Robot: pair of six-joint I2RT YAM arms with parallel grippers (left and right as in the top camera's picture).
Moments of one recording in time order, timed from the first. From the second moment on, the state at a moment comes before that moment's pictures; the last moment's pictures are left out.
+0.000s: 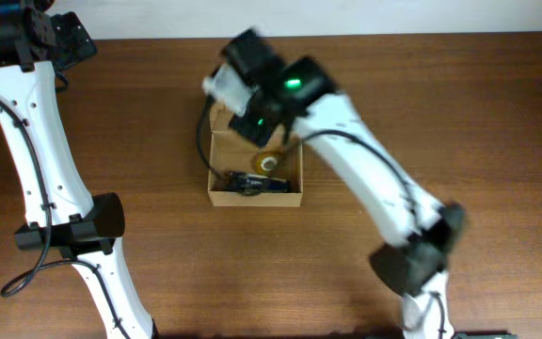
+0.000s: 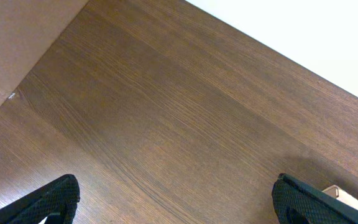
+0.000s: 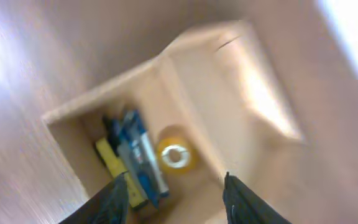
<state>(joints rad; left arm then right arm) 0.15 2.26 2.97 -1.68 -0.30 -0.35 0.64 2.09 2.34 -1.28 -0.02 -0.33</state>
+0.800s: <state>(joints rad) 0.15 2.30 2.97 -1.68 0.02 -0.23 -0.06 2.02 2.26 -1.46 -0.32 0.09</state>
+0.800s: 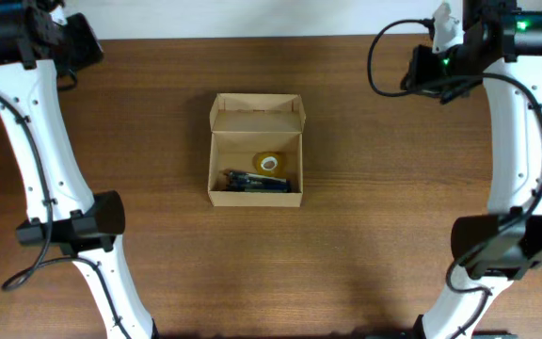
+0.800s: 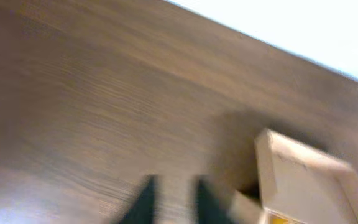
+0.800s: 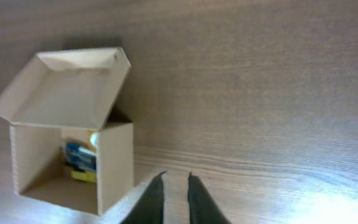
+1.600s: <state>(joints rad) 0.15 2.89 2.86 -1.67 0.76 0.00 0.04 2.46 2.15 -1.31 -0.67 0.08</state>
